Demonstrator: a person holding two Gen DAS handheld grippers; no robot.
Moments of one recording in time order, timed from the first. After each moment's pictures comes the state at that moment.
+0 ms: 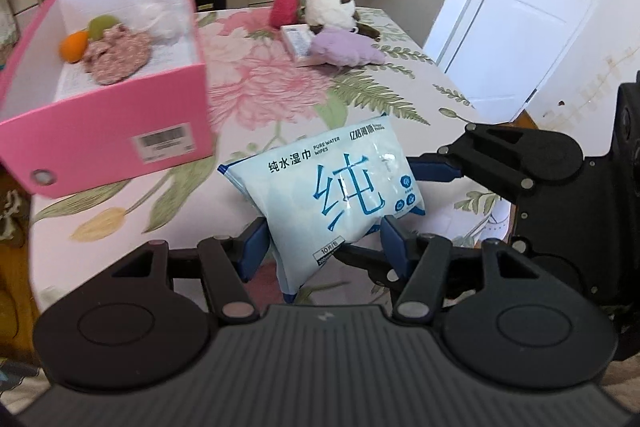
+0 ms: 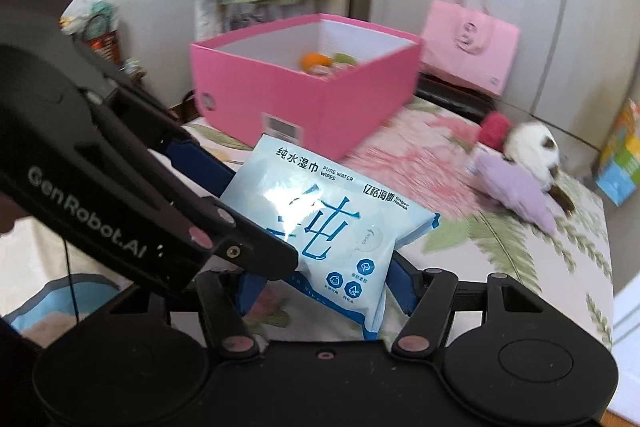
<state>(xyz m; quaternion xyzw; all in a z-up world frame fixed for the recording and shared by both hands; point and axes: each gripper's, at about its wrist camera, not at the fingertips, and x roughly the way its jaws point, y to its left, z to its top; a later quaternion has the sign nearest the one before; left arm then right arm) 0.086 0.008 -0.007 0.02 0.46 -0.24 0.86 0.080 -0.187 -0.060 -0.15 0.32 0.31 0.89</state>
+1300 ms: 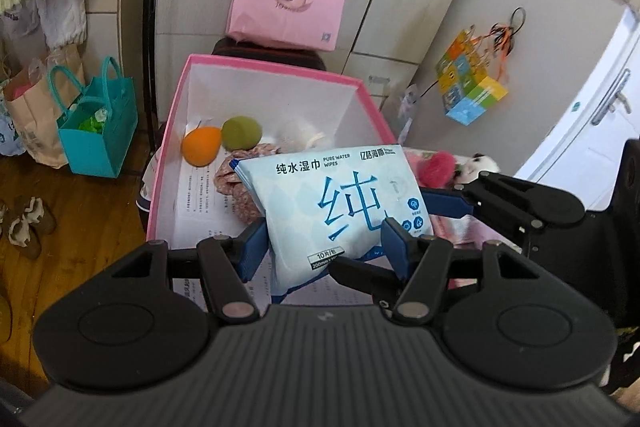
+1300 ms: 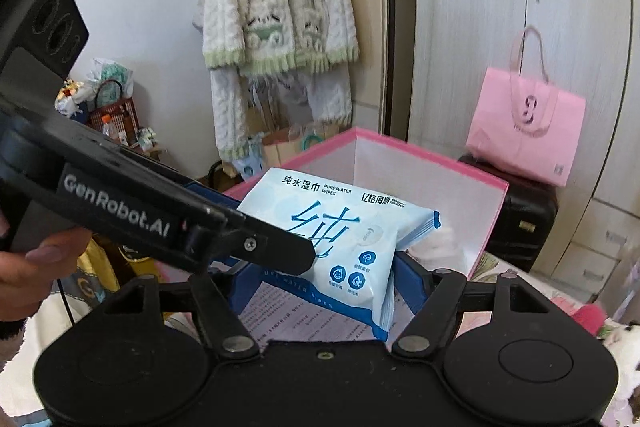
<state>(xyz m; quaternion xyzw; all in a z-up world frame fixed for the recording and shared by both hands) 0.255 0.149 0.011 -0.10 0.38 -0.15 0.90 0.258 -0.067 -0.017 -0.10 0.28 0.36 0.89</state>
